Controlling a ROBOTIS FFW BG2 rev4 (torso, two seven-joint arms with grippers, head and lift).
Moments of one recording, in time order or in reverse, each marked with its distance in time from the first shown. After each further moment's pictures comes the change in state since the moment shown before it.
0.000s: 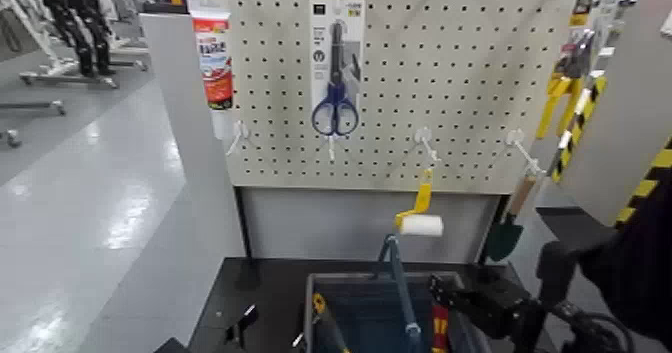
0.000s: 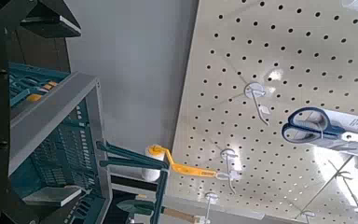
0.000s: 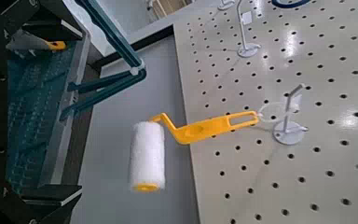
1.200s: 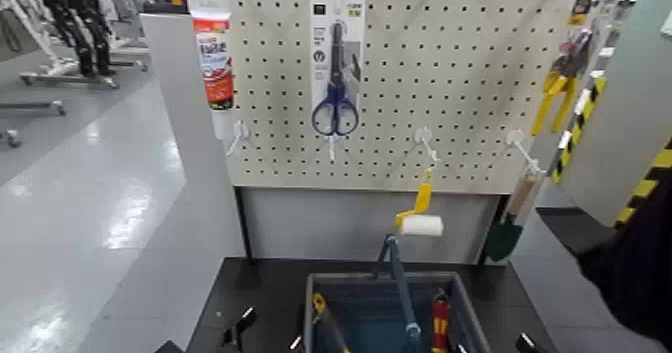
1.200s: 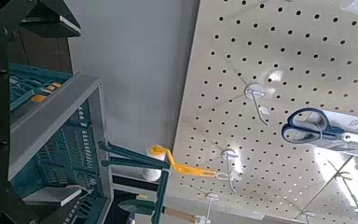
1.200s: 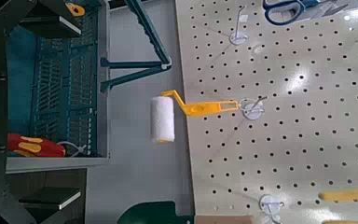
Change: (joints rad) left arm 0.014 -0.002 0.010 -0.011 -0.003 0.004 -0.005; right arm 0.442 0.005 0.106 -0.130 0.053 -0.538 -0.386
